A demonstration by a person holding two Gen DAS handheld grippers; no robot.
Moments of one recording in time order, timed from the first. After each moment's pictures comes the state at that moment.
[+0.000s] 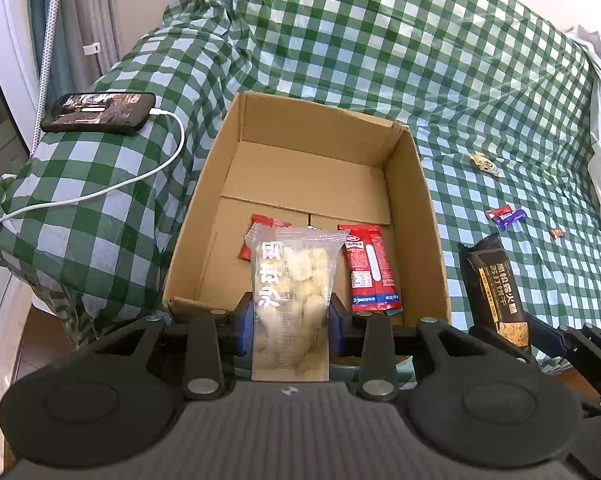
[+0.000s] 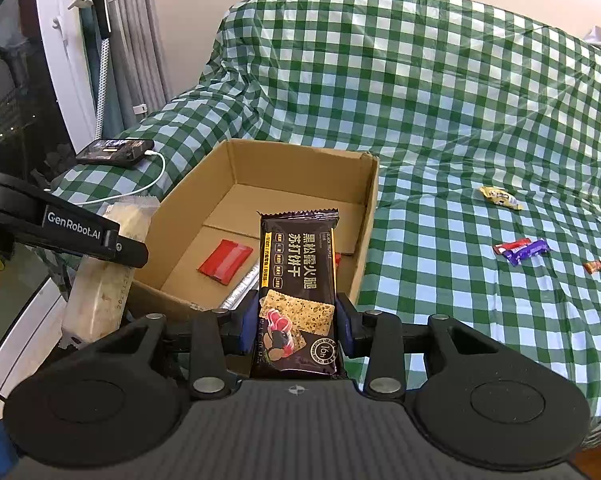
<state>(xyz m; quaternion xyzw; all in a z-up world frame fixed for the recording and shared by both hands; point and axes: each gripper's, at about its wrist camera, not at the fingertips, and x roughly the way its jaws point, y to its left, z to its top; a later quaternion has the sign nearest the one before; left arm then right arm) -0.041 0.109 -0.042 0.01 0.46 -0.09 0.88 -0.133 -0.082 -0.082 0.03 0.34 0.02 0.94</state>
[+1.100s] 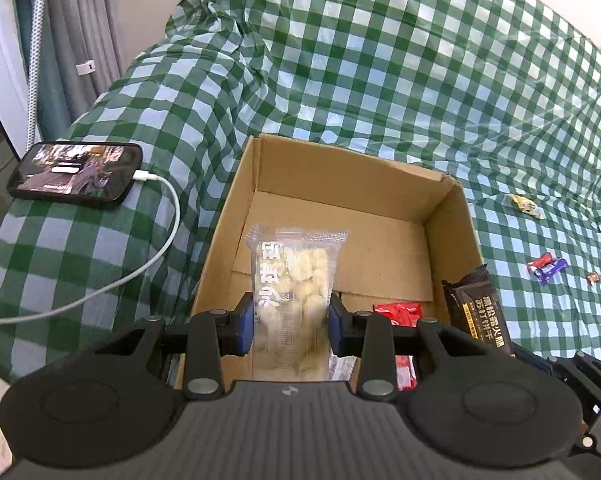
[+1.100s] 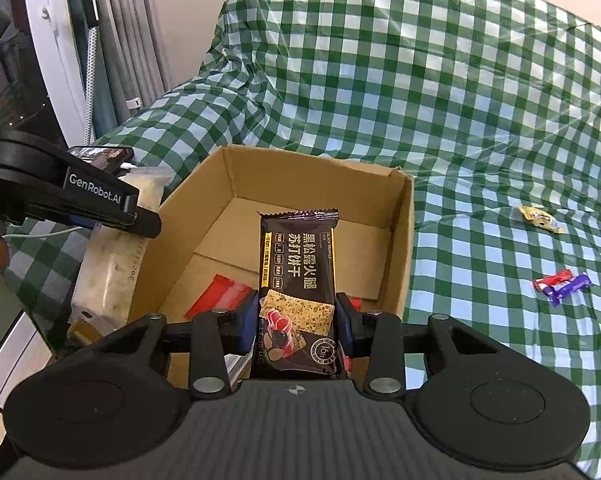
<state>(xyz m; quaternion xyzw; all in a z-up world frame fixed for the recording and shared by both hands) 0.087 0.097 -0.057 0.02 0.45 -0.07 0.89 -0.003 -0.080 -0.108 0.03 0.36 0.04 0.93</state>
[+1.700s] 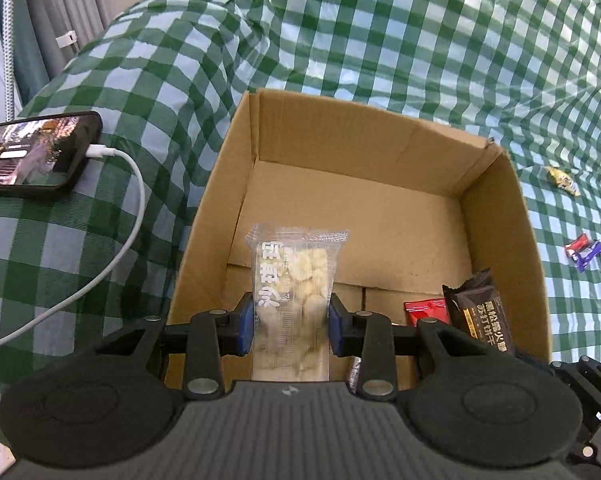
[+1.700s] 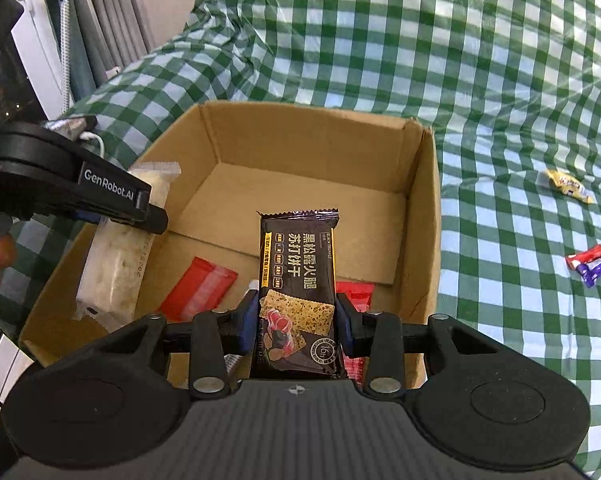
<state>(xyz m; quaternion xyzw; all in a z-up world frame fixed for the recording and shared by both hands) 0.146 0.085 -0.118 0.04 0.50 -0.05 0.86 0.047 -0.079 -0.161 0.04 0.41 0.04 0.91</state>
